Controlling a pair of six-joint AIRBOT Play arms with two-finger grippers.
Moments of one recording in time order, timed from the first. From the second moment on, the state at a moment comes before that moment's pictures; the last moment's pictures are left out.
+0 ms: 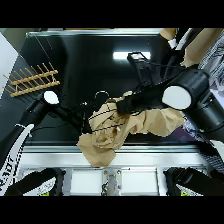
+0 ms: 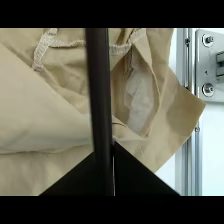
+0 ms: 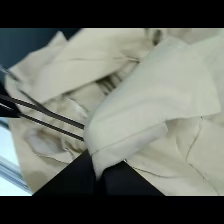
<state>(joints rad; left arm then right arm) -0.23 -1.24 0.94 0.91 -1.49 -0.23 0.72 -1.16 1.52 -1.46 1.37 1.94</state>
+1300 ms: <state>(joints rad) -0.24 -1.25 0.94 0.91 -1.46 -0.23 0.48 -1.19 1.62 -1.05 1.60 1.46</state>
